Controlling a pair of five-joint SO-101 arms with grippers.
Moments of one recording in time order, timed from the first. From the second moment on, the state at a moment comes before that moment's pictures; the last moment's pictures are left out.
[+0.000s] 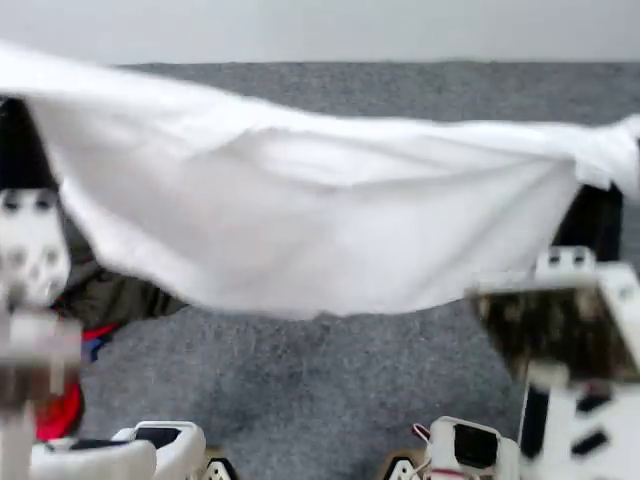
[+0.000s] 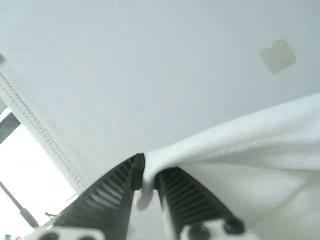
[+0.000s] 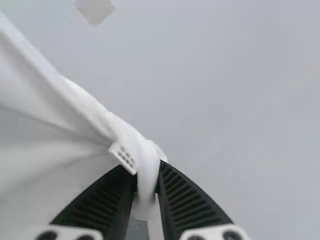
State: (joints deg) left arm -3.6 -22.9 -71.4 92.1 -34.1; right arm 12.7 -51.9 -26.2 80.1 43.7
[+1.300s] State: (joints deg) left arm -1.1 -7.9 -1.5 52.6 -40.4; right arm 8.0 -60.3 47.7 37.8 50.4
